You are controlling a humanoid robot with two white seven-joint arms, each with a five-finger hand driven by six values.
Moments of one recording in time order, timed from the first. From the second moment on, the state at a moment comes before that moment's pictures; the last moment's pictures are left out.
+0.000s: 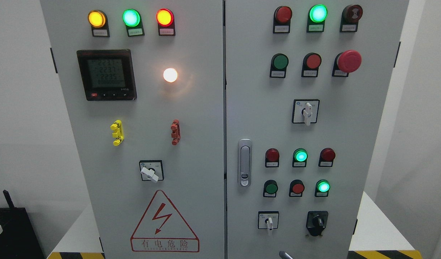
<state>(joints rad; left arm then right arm) 0.00 -0.05 0.00 0.05 0.11 -0.05 -0.06 0.18 0.10 0.14 -1.92 0.00 -0.11 0.13</state>
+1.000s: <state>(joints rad) 0.00 -0.05 0.00 0.05 0.11 -0.05 -0.06 0.05 0.11 0.17 -1.92 0.85 -0.17 -0.06</state>
